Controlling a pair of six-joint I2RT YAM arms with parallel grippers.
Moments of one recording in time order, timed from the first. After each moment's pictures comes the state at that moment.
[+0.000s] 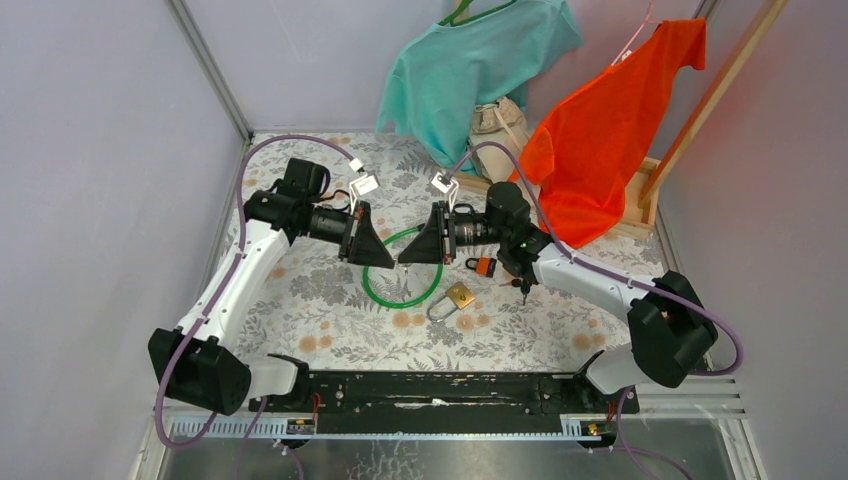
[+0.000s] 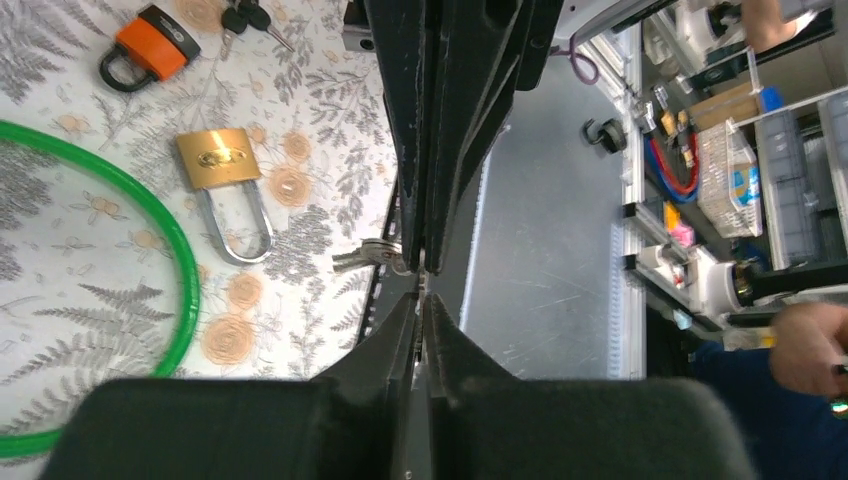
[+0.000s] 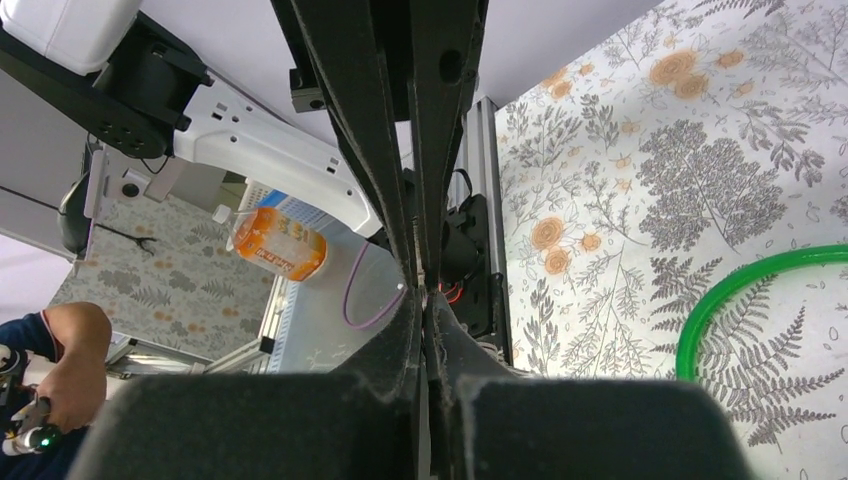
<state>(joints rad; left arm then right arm) -0.24 1.29 1.24 -1.00 1.23 0.29 0.72 1.47 0.94 0.51 -0.93 0.72</state>
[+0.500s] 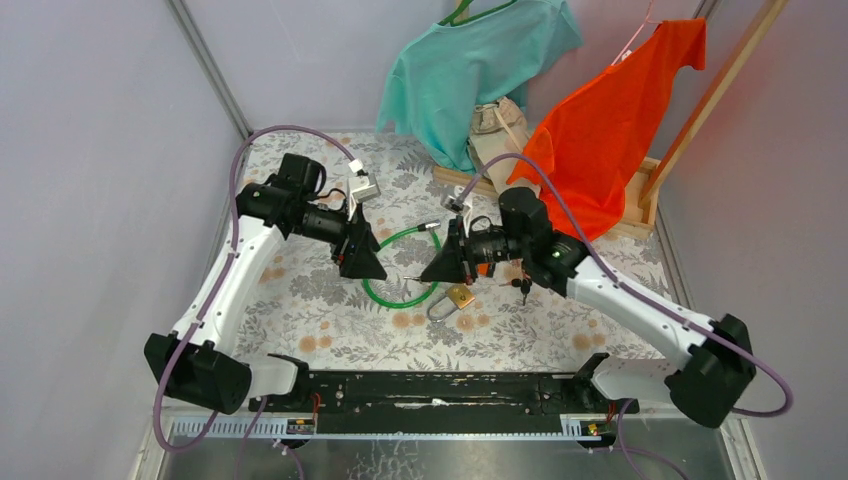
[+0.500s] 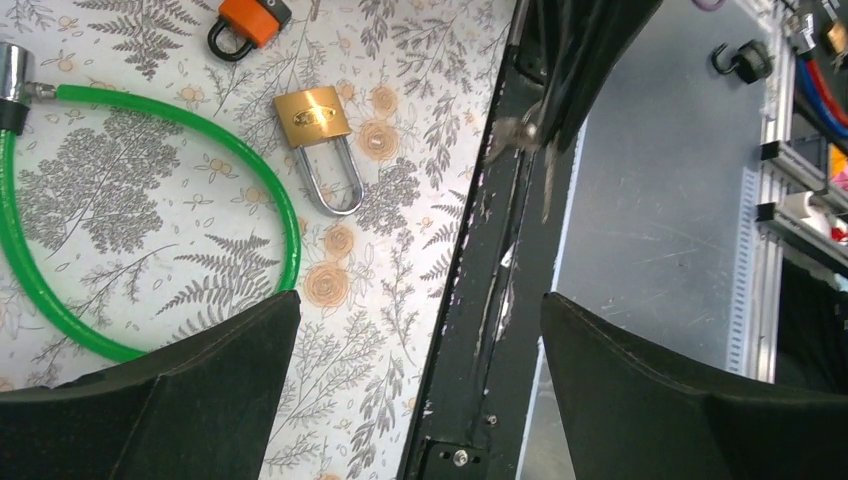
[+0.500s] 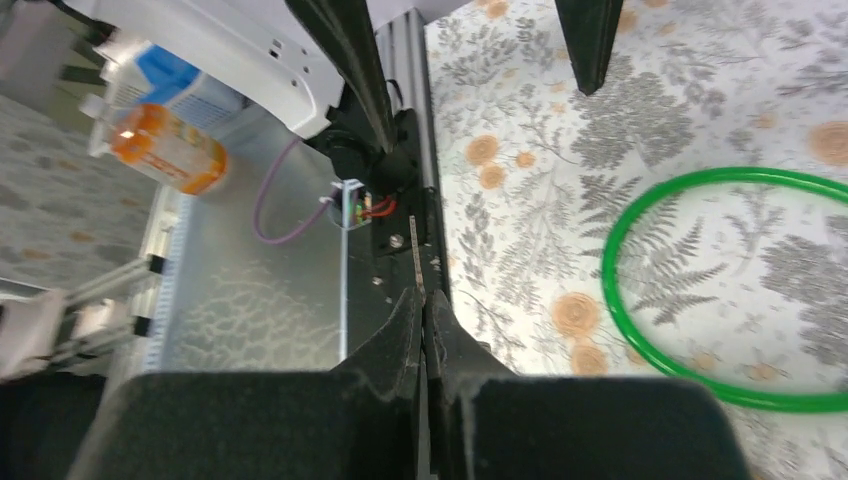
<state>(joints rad) -0.23 1.30 1.34 -1.17 1.05 0.56 0.75 1.26 0.97 -0.03 -0.85 0.29</state>
